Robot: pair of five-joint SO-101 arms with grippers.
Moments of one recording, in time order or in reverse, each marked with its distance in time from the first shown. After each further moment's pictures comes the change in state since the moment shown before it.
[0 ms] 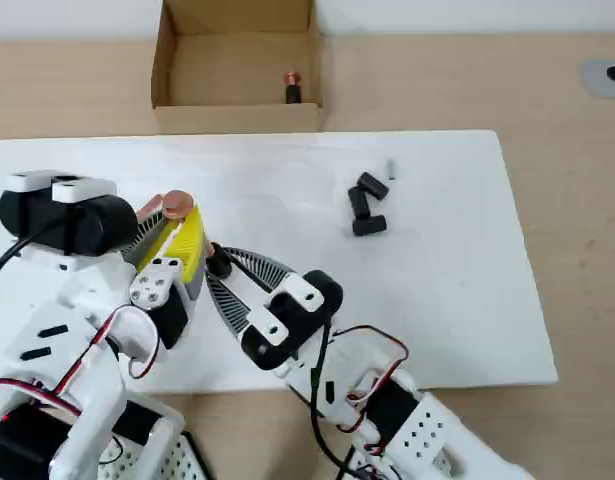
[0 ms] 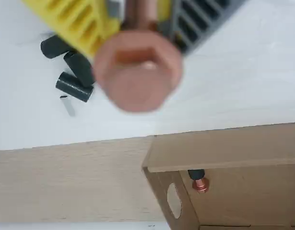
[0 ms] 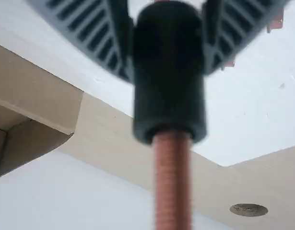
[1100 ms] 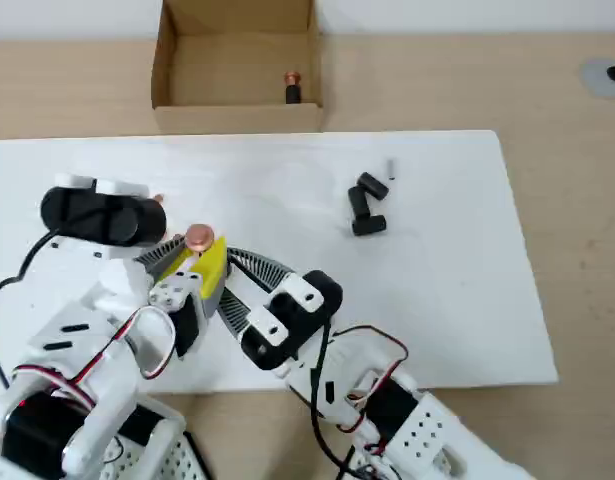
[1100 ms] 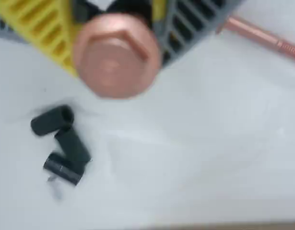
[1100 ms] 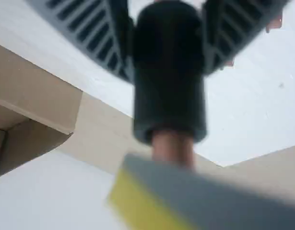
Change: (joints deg) left arm 2.1 -0.2 4.1 8.4 2.6; right arm -0.1 0.0 0.0 0.0 0.0
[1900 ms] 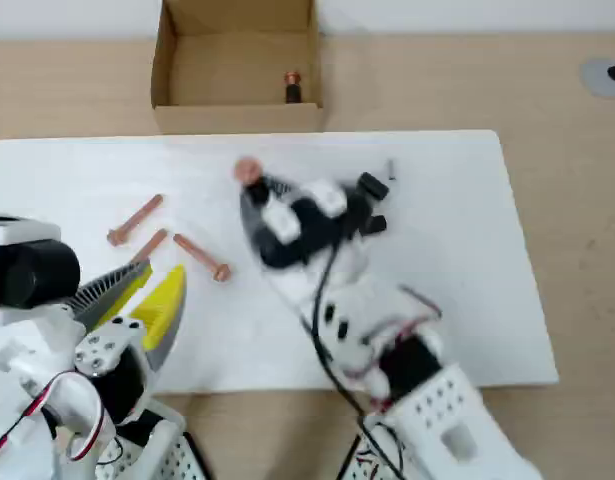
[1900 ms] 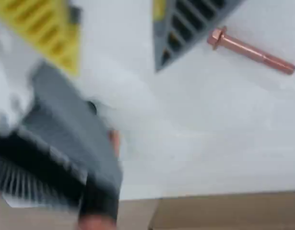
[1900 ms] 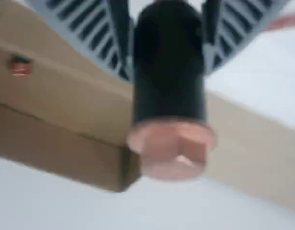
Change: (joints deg) left arm 0.0 8.2 -34.2 21.4 -1.2; right arm 15.6 27.3 -36.3 14.9 0.0
